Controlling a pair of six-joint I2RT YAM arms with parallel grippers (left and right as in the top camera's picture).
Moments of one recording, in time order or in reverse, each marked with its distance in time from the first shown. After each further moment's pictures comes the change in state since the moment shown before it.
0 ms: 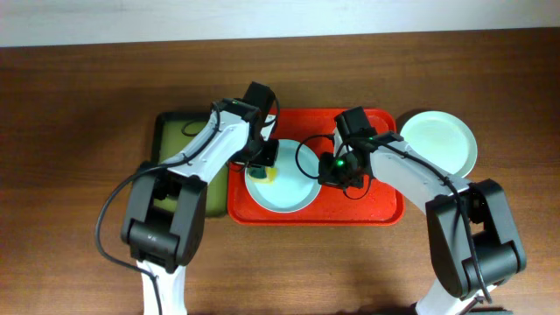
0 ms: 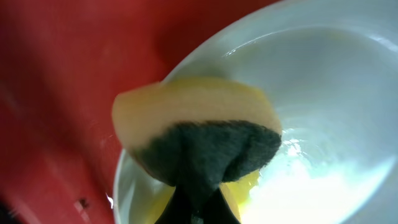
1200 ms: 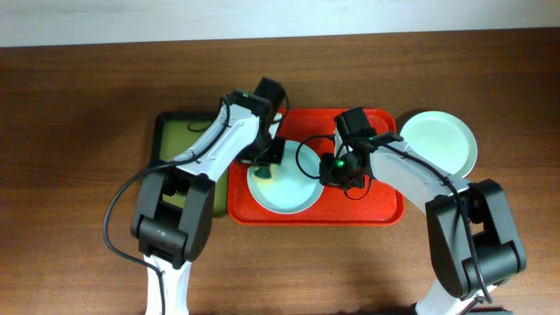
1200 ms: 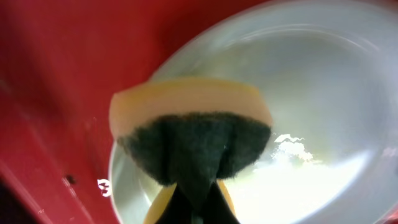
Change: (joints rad) left arm -0.034 0.039 0.109 -0.126 -0.018 -0.075; right arm 0.001 0.000 0.000 -0.006 0.025 -0.007
